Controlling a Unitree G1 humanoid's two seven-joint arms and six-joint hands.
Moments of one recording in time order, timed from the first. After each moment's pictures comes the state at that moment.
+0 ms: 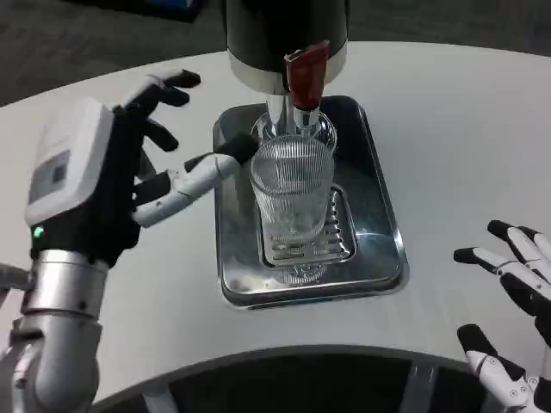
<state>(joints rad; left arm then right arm) -0.30 0.35 0.00 -0.30 0.59 0.08 0.11 0.42 -0.33 -0.25 -0.80 -0.66 -0.12 0.28</state>
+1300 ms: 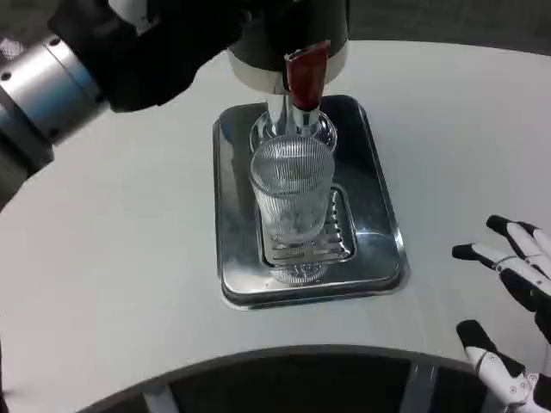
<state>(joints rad) -0.92 0.55 0.21 -0.19 -0.65 0.58 -0.61 0.42 -0.33 -0.24 -0.81 -0.65 -0.11 0.28</state>
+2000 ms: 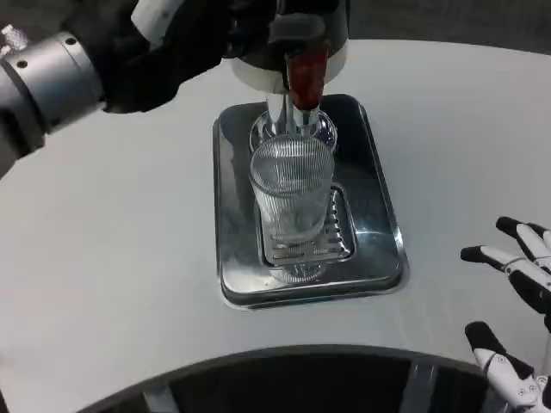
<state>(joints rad) -0.97 0.63 0.10 -0.02 -0.42 0.51 -0.75 0.45 -0.33 -0.26 -0.83 -0.64 -0.11 0.28</state>
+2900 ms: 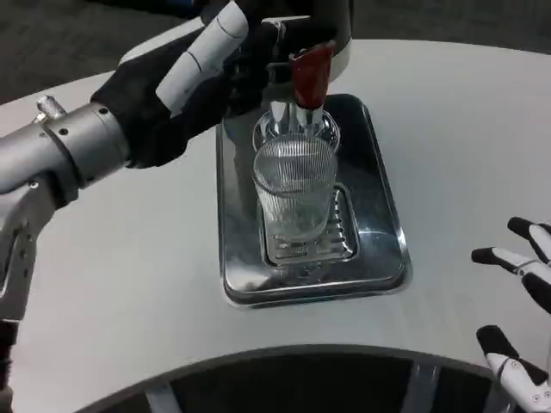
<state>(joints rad) -0.87 0.53 0.05 0.15 -0.30 0.30 -0.74 0.49 -0.34 -0.31 -0.86 -0.60 -0.13 0.28</state>
